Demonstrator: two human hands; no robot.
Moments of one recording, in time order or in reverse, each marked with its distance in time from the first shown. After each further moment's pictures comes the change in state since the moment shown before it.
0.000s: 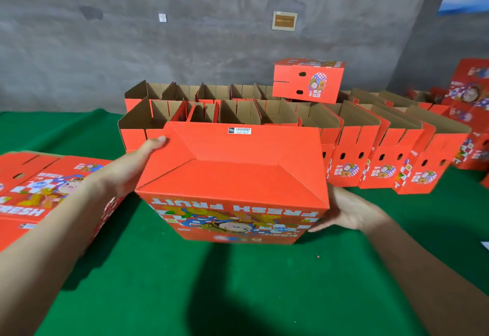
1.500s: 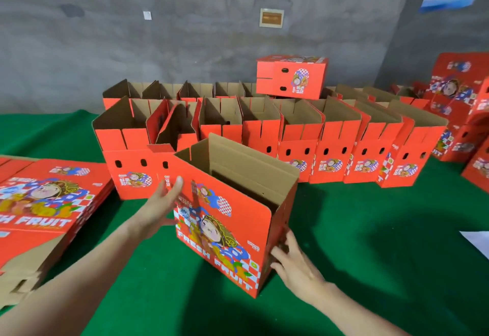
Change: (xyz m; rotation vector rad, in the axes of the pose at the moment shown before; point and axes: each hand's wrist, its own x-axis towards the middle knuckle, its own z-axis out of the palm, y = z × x) left_hand 0.009 -0.084 0.080 0.029 0.048 0.020; right_hand -0.003 0.145 0.053 -1.140 0.267 -0.287
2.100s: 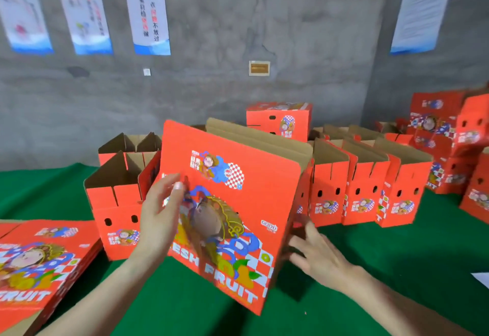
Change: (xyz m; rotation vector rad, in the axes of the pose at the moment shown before) left_hand 0.001 0.088 0.049 0.013 0.408 0.668; right_hand 0.045 0.018 -0.134 -0.088 0.175 -0.109
